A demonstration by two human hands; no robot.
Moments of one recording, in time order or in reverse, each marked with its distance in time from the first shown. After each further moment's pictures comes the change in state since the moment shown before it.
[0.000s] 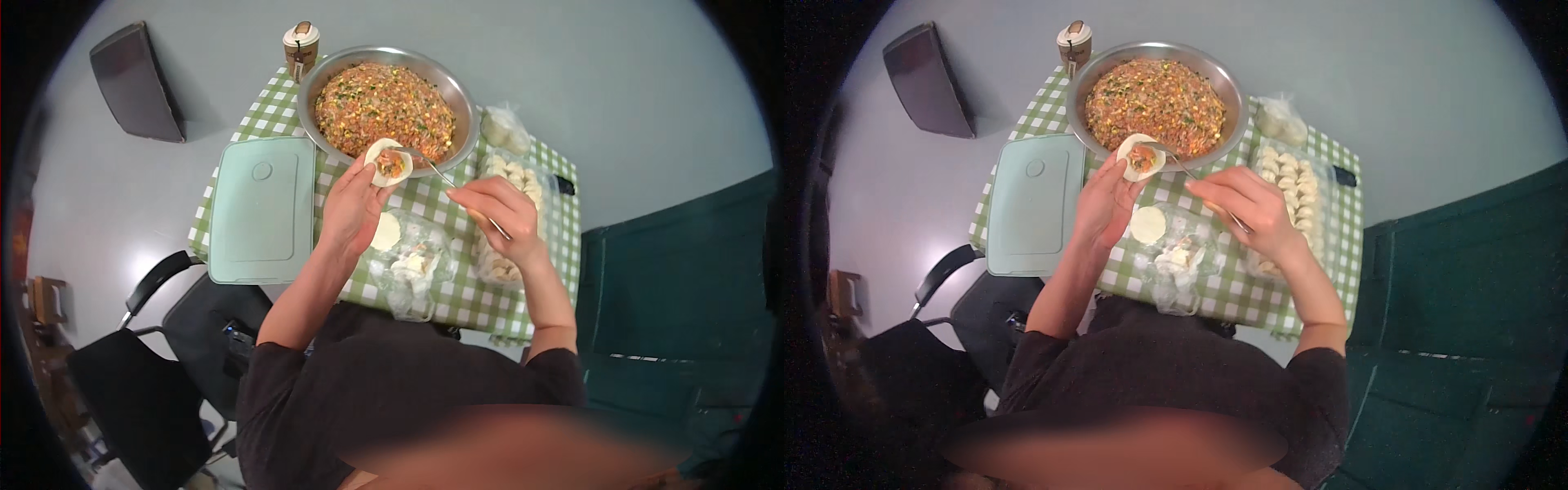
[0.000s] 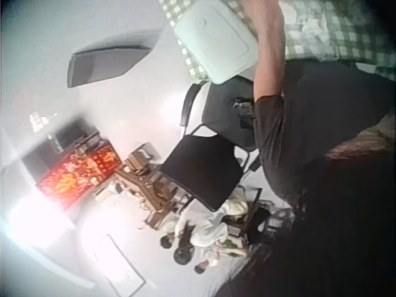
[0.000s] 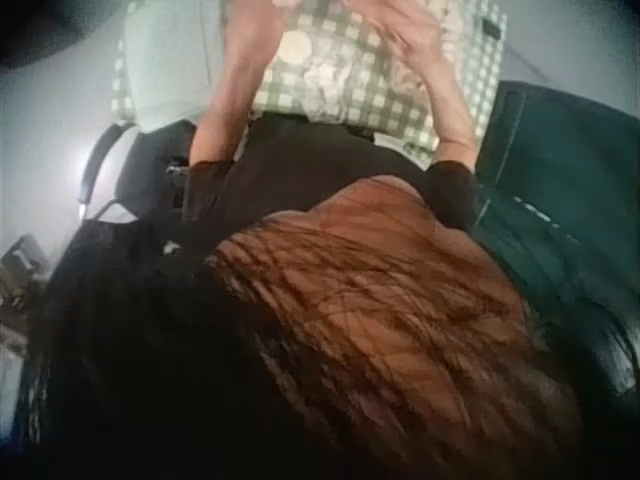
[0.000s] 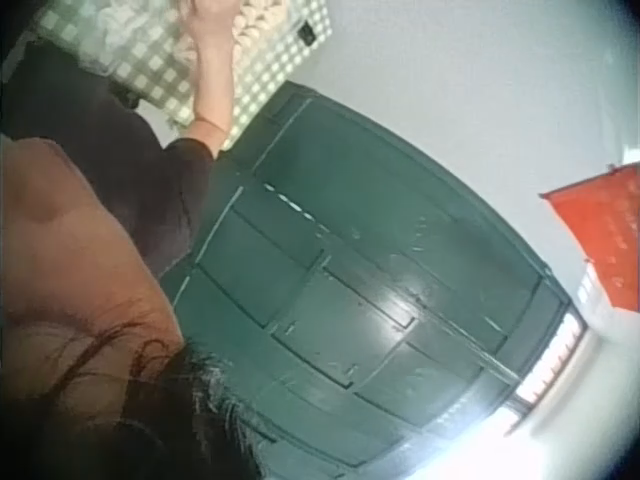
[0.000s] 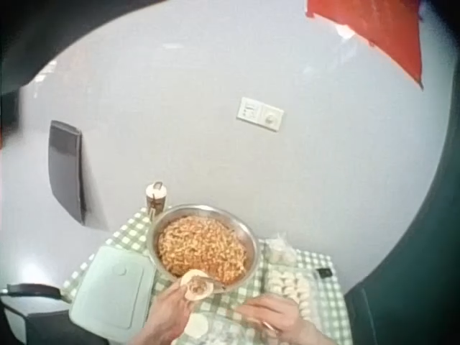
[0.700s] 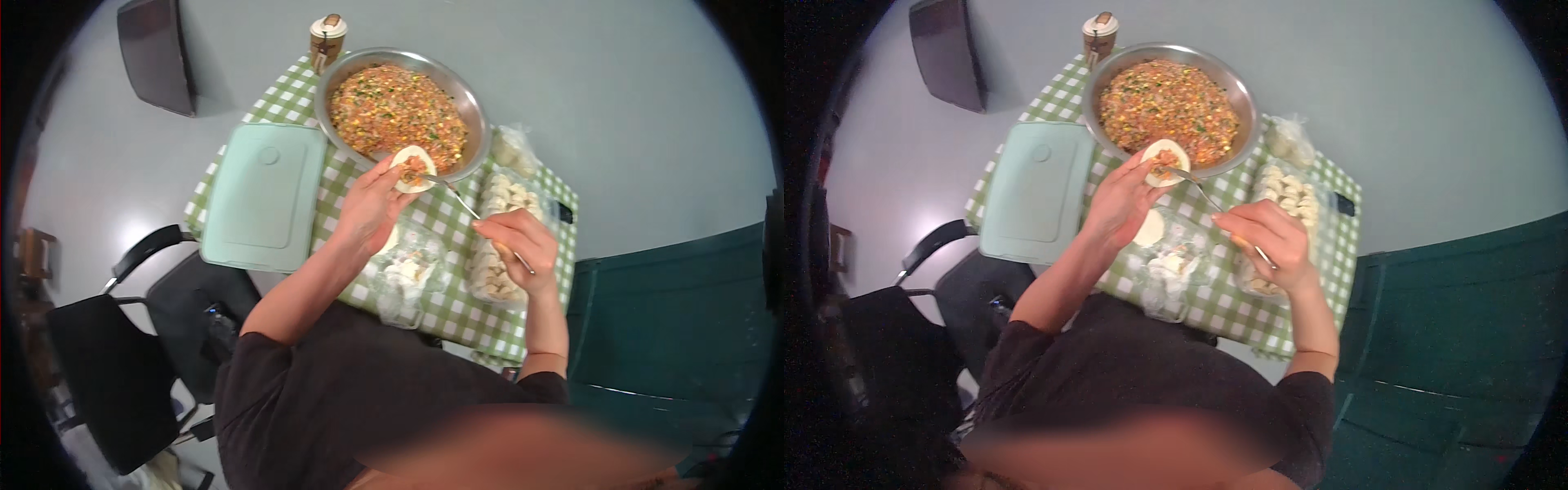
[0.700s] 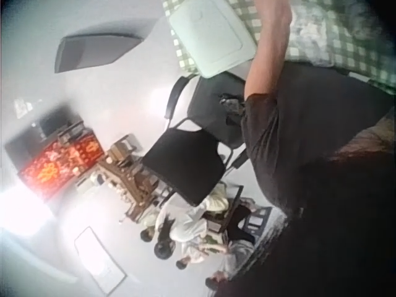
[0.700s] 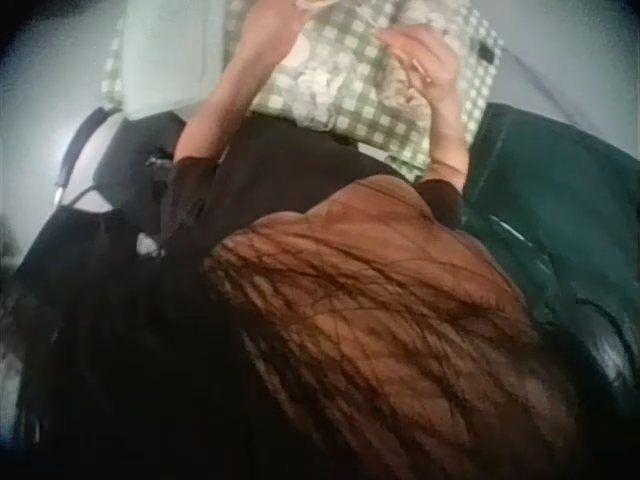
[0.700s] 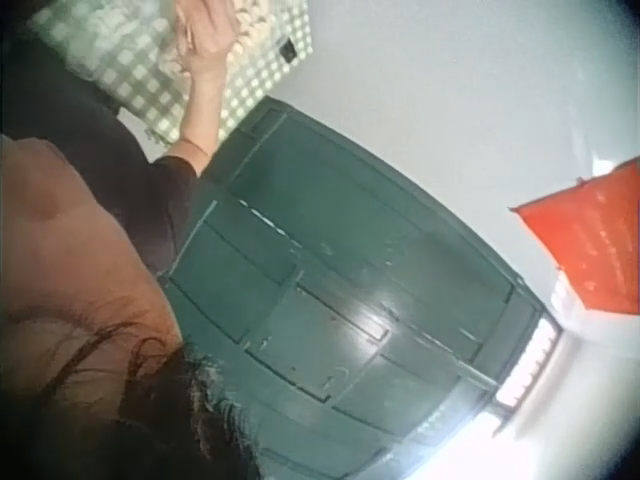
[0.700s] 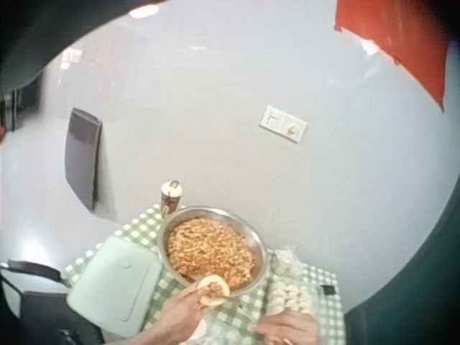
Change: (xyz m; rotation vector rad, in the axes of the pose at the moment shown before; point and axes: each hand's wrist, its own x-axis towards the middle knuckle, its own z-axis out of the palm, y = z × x) left_hand -0.001 -0.009 0.008 0.013 0.013 -0.061; right_hand -0.014 -0.003 -0.018 0.101 -0.042 -0.010
